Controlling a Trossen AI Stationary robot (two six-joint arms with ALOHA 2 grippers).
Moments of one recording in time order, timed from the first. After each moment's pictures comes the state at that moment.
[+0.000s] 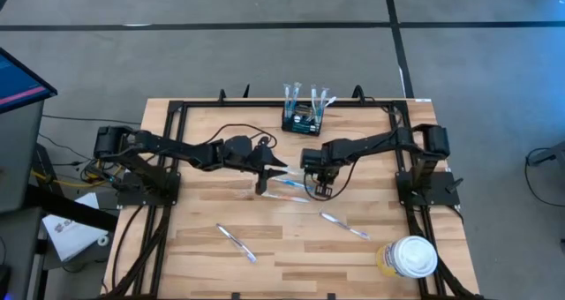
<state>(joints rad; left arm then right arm) 0.09 1.52 0.74 0.42 0.10 0.00 -0.10 1.83 1.11 -0.76 0.01 0.15</state>
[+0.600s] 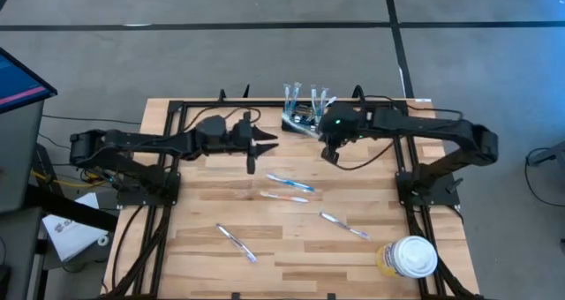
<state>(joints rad) 0.20 1.27 0.74 0.42 0.04 0.03 -0.29 1.40 1.11 -0.65 0.06 0.00</state>
